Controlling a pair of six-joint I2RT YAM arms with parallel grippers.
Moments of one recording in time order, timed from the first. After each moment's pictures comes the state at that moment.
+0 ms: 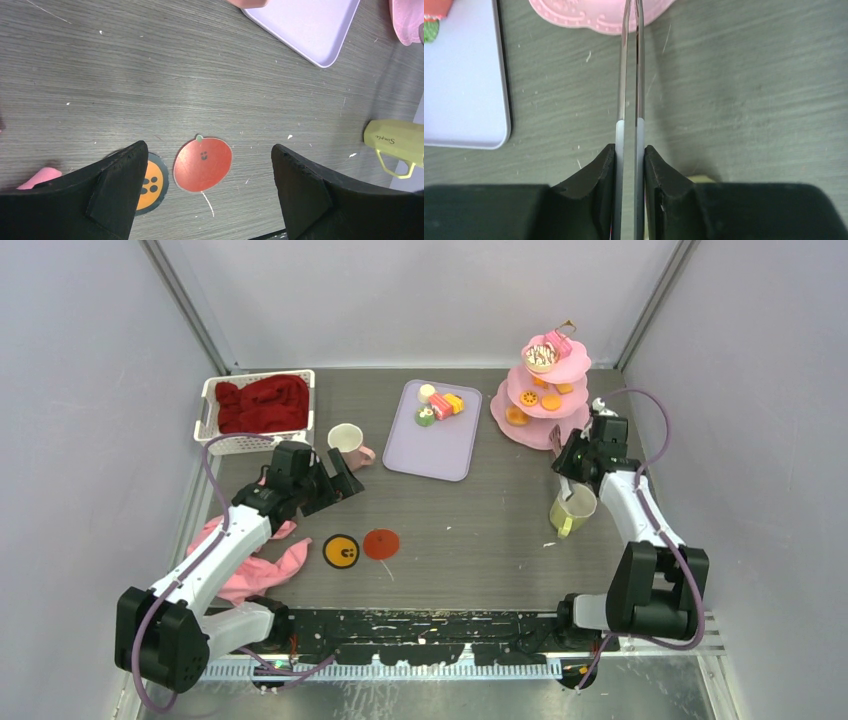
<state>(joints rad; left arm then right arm) -0.33 1.11 0.78 -0.44 0.07 -0.71 -0.13 1.36 0.91 -0.32 -0.13 0.28</state>
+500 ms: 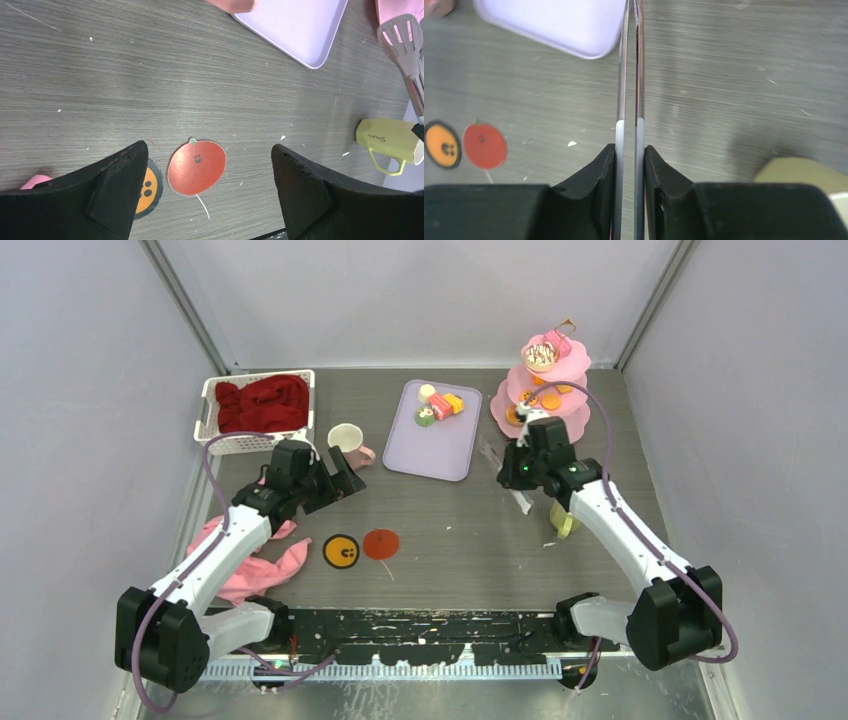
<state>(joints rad) -0.33 1.11 0.78 -0.41 0.09 -0.71 0.23 1.20 0.92 -0.51 -0.08 0.28</state>
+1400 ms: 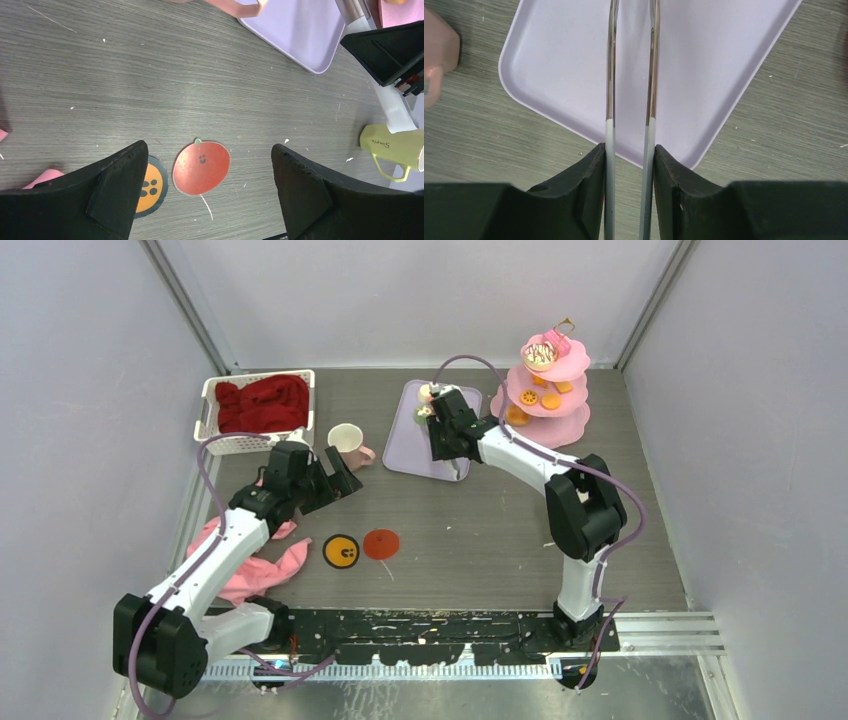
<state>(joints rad) -0.33 1.08 0.78 -0.43 0.06 -0.71 0.58 1.87 1.43 -0.39 0.15 0.30</state>
